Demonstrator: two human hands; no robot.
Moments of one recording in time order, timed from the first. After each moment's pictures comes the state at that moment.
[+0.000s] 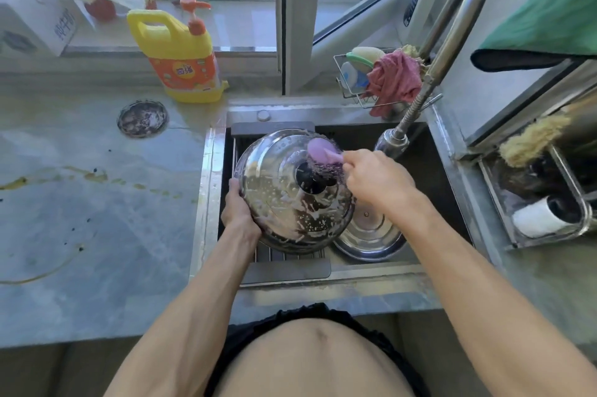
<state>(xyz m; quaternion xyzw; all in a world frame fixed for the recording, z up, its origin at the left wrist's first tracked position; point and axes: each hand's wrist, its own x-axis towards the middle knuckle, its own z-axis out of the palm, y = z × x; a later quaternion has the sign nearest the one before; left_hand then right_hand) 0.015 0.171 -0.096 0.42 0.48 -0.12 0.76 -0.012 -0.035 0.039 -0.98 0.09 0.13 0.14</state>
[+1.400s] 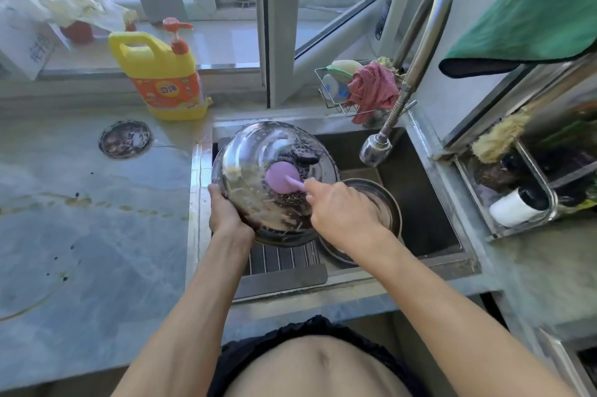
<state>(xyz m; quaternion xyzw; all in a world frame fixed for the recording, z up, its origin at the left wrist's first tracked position) 0.025 0.172 -0.062 0.38 0.47 -0.12 0.78 -0.048 0.016 0.034 -0.99 0.03 0.10 0.11</state>
